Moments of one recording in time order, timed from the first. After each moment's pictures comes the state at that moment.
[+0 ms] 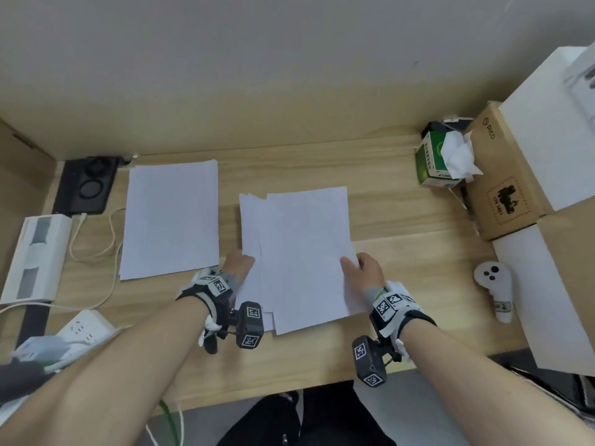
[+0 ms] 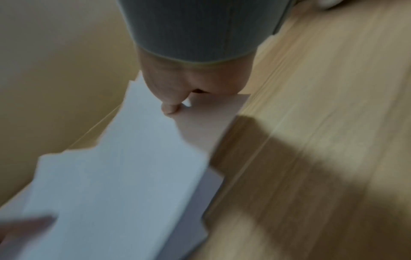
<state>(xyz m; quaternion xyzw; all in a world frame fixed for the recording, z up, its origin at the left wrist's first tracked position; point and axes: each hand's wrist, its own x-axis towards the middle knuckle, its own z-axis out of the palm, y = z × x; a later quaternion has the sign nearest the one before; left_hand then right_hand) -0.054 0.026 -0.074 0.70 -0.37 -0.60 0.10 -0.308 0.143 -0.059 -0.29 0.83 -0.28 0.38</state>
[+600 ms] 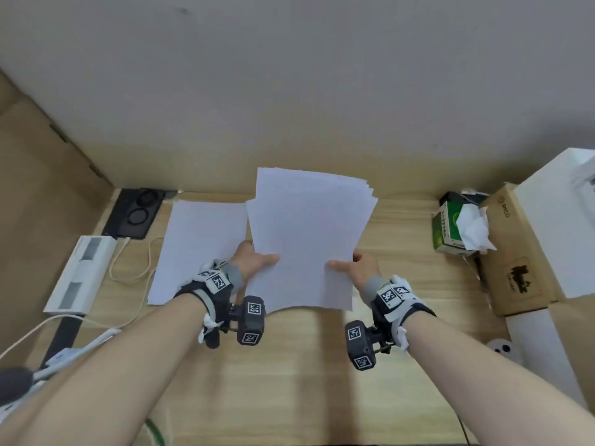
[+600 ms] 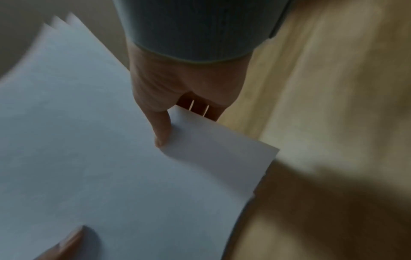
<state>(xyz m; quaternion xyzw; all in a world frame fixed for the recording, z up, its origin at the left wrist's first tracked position) -0.055 -0.028 0.045 0.62 -0.42 -0.62 0.22 -0.291 0.033 0.053 -0.29 0.72 -0.36 0.51</state>
